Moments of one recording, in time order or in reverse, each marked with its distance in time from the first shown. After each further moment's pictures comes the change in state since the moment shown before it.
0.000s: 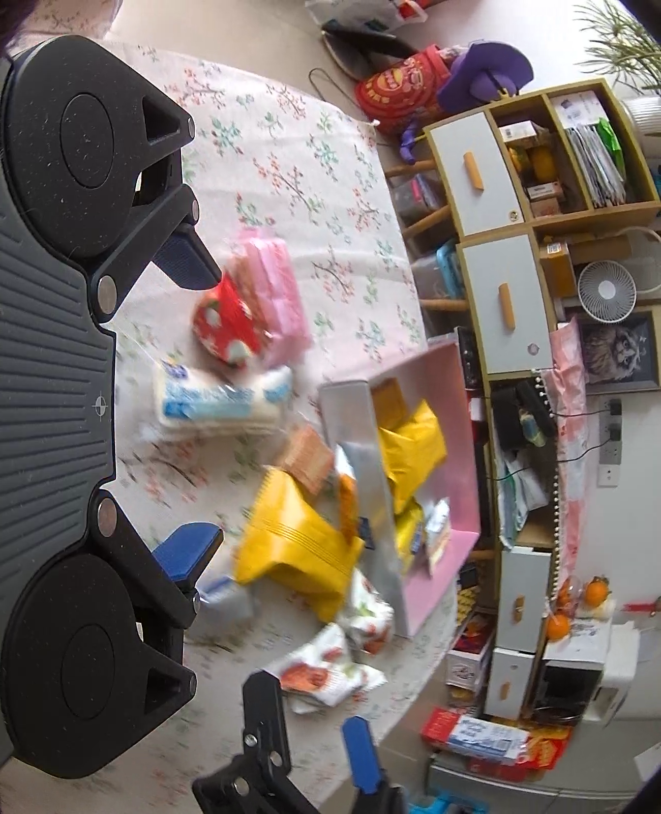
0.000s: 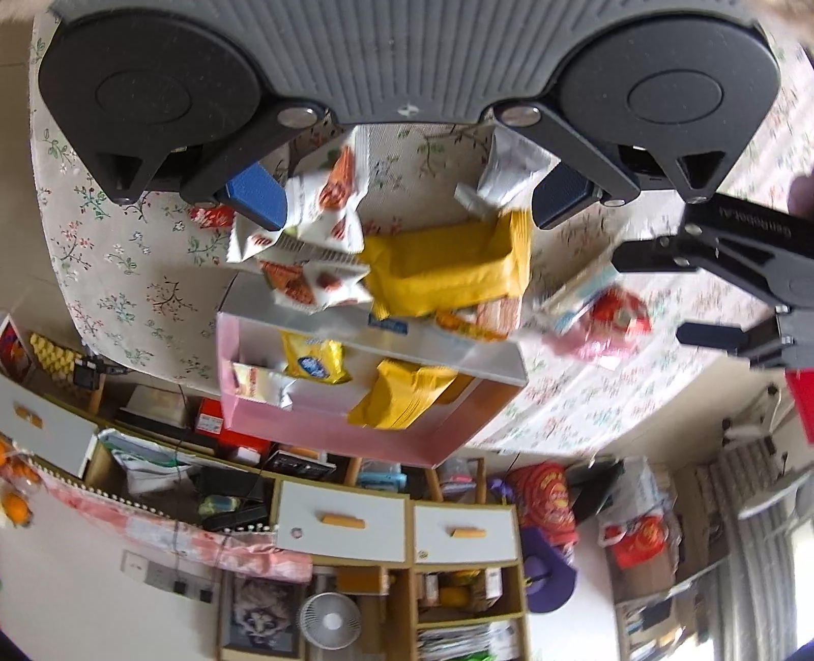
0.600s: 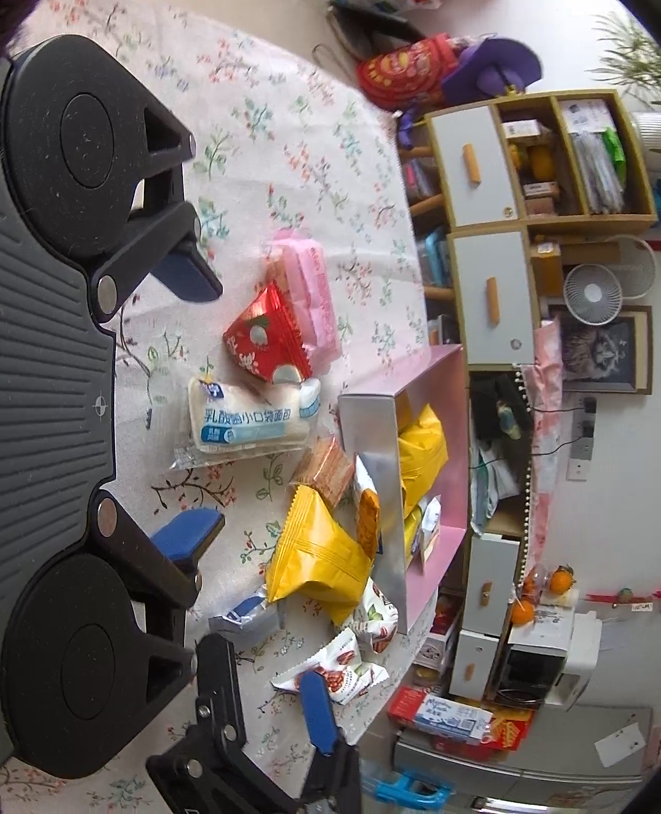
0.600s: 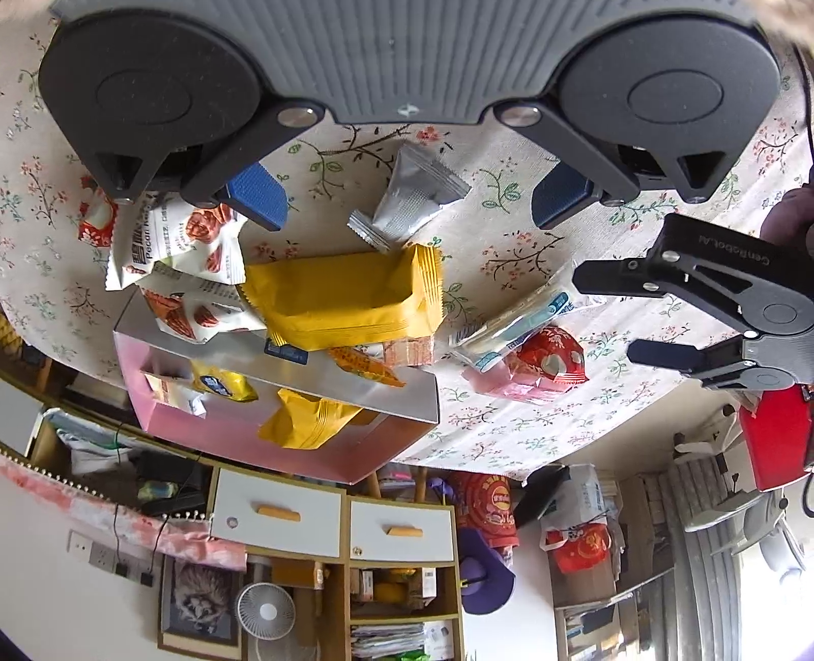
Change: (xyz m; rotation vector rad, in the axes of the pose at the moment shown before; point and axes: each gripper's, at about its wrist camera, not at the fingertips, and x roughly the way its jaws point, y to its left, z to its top) left arm 0.013 0.027 -0.034 -0.057 -0.088 -0.096; right arm 0.015 0.032 -0.027 -0.028 -0.065 0.098
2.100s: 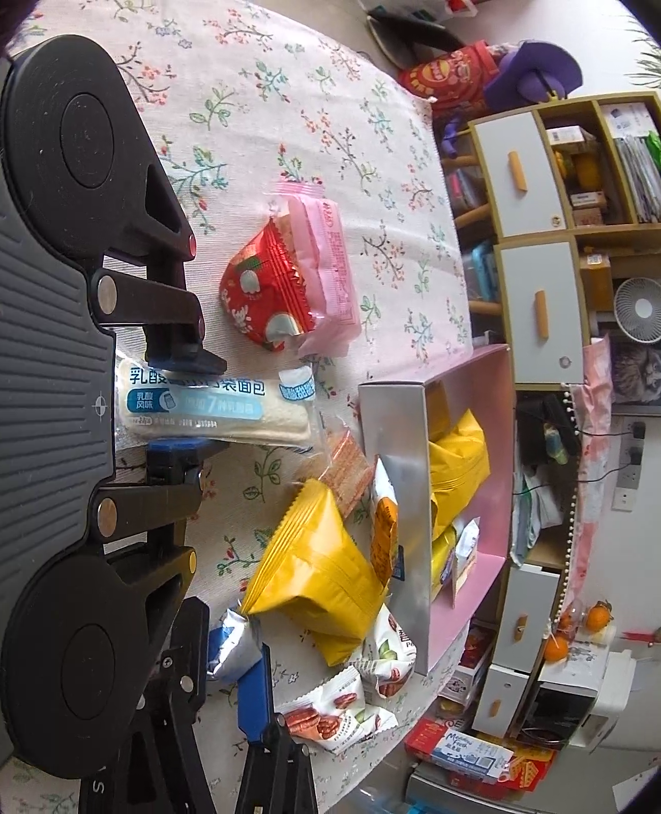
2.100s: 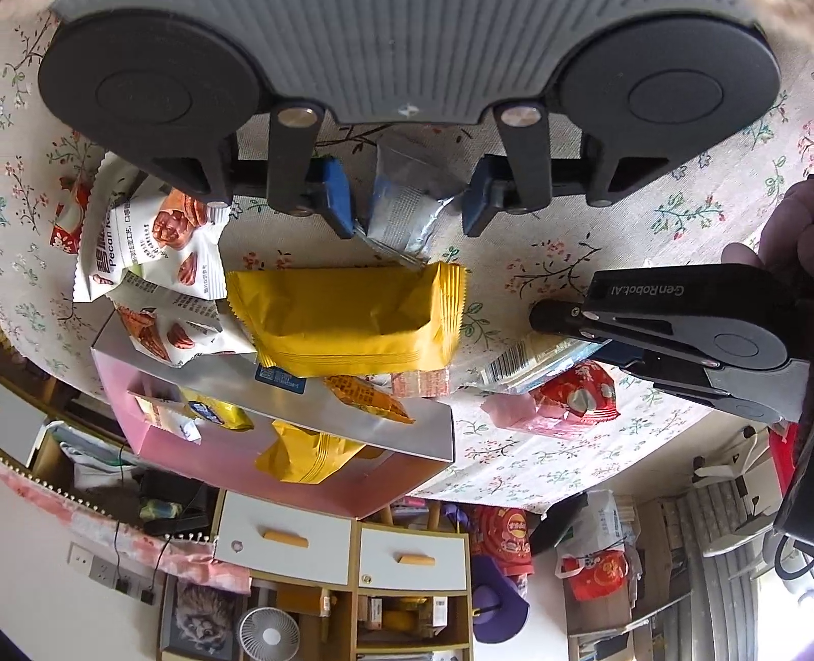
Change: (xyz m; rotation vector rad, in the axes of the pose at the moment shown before) left arm 0.039 -0.016 0.021 -0.047 0.125 0.064; right arm 0.025 0.007 0.002 -0.017 0.086 -0.045
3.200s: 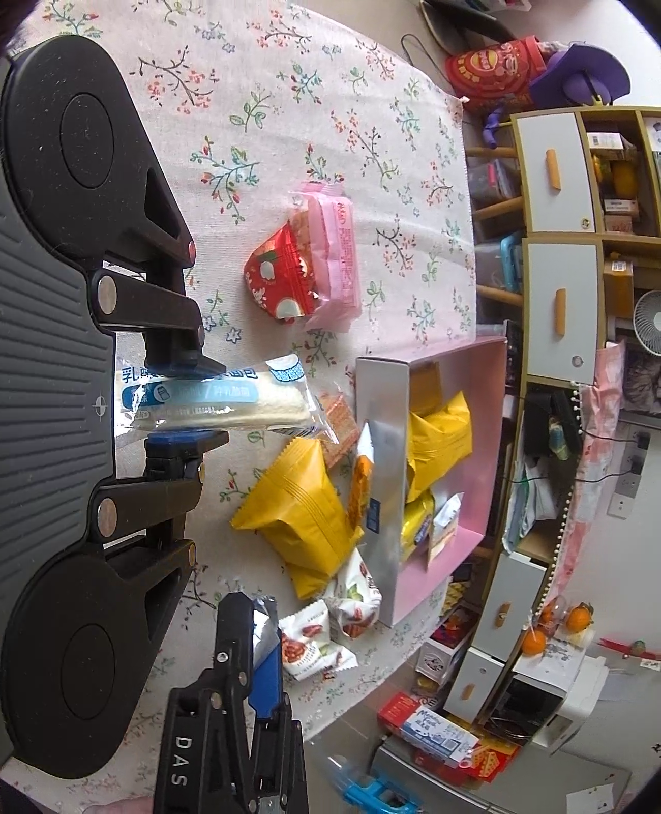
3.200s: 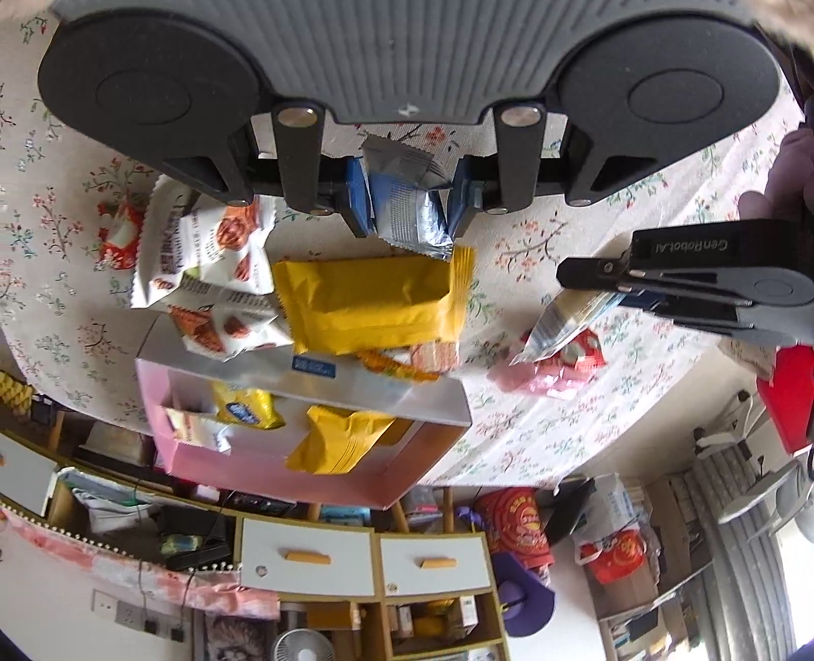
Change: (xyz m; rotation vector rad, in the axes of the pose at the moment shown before) left arm -0.040 -0.002 0.013 -0.107 0.040 -0.092; right arm -0.035 -0.025 0.022 0.133 0.035 0.047
